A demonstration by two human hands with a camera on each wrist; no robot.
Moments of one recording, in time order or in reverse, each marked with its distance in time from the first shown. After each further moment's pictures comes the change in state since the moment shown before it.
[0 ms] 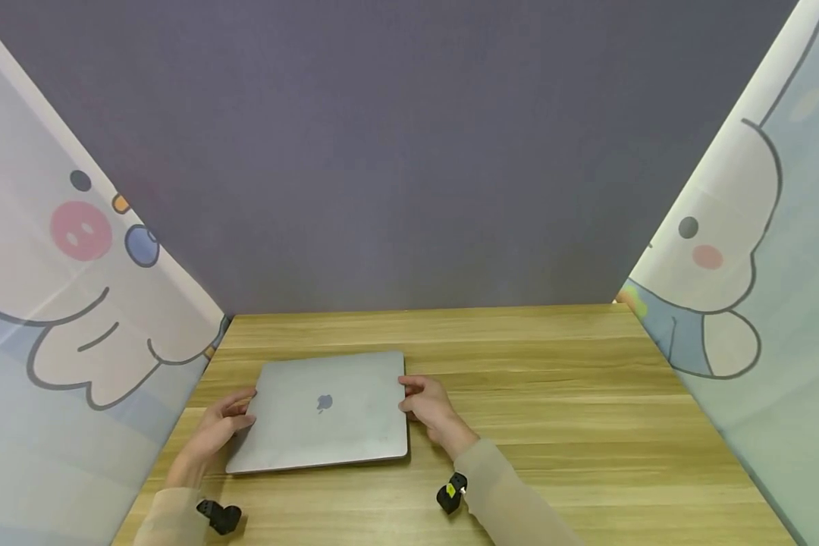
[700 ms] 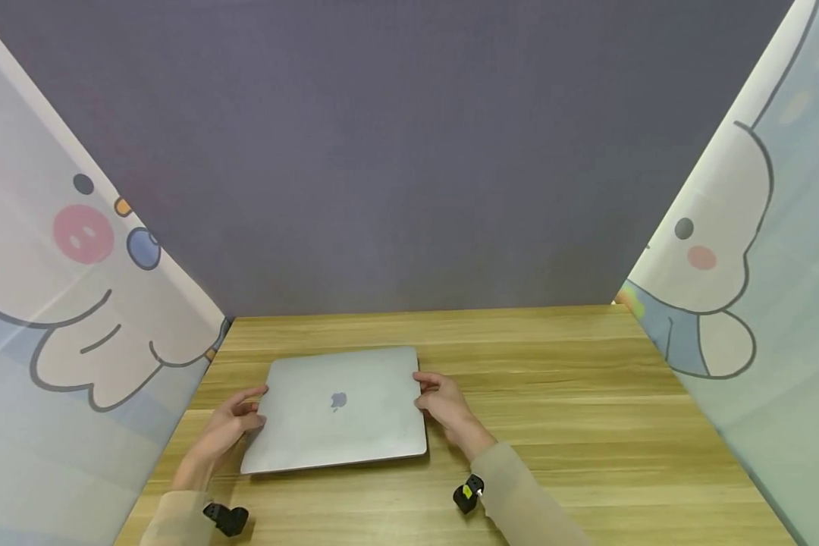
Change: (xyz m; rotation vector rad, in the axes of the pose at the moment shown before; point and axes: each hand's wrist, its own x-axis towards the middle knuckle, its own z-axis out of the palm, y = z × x) left_hand -0.005 0.012 0.014 -0.144 -0.048 0.047; right_hand -0.006 -0.006 -0.024 -0.053 0.028 -0.039
